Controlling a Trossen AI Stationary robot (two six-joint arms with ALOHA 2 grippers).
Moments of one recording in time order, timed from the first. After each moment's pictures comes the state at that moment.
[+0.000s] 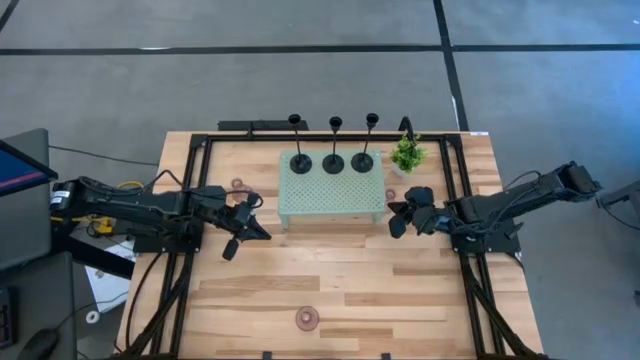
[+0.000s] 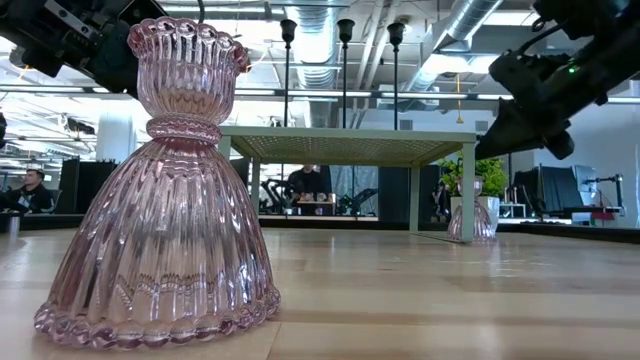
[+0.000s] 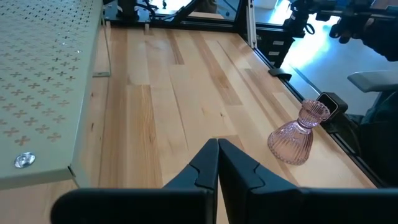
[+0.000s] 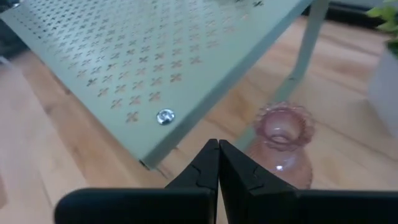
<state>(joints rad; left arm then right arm) -0.03 0.60 0.31 0.10 0.30 -0.01 0.22 0.92 0.39 -0.22 0.67 0.83</state>
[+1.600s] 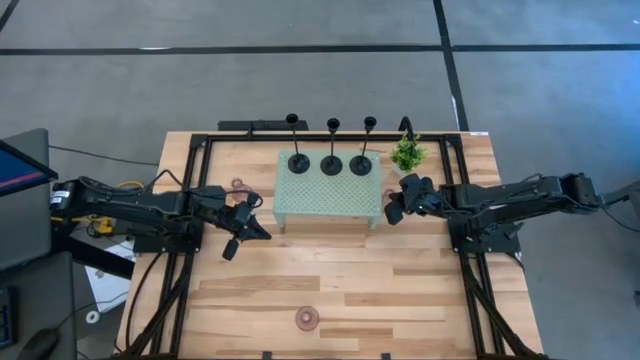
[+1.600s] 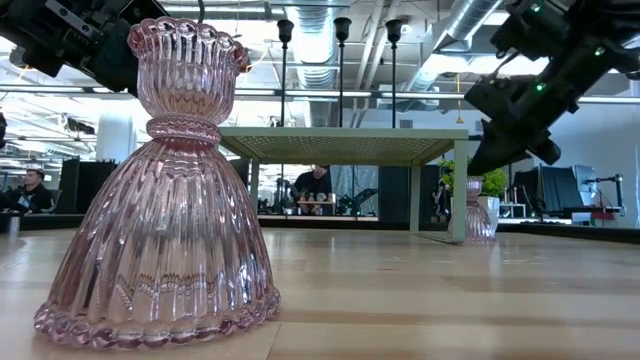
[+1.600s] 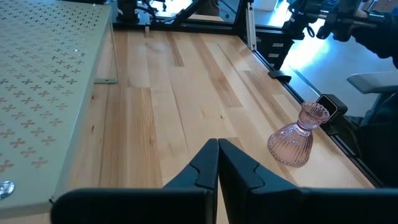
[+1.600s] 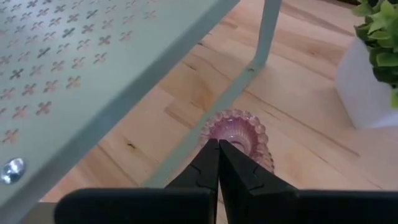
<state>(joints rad) -0.03 0.60 0.31 0.11 0.30 -0.01 -0.06 0.99 0.45 -0.32 0.45 0.73</state>
